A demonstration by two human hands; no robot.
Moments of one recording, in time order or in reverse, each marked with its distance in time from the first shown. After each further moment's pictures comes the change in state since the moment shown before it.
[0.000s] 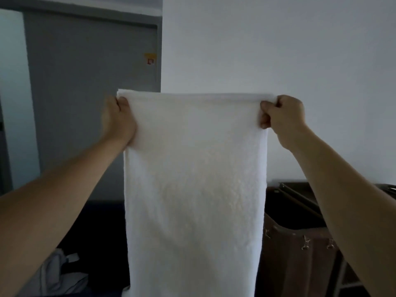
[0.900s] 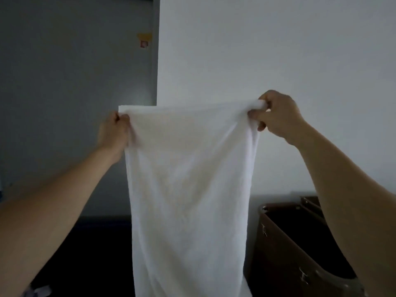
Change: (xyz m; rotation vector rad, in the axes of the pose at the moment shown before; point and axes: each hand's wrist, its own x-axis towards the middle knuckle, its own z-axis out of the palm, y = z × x) left_hand 0.113 -0.177 0.146 -0.105 -0.165 -0.211; right_hand 0.123 0.101 0.149 -0.366 -0.238 -0.196
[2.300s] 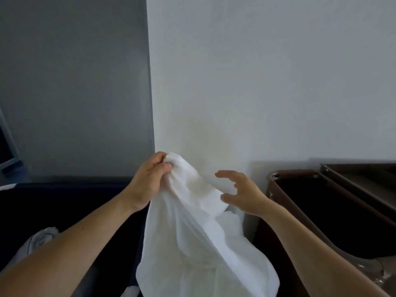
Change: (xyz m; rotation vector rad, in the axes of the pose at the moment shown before) left_hand -0.186 -0.075 0.065 -0.187 -0.612 -0.181; right_hand -0.164 0.177 0.161 0.173 -0.692 0.150
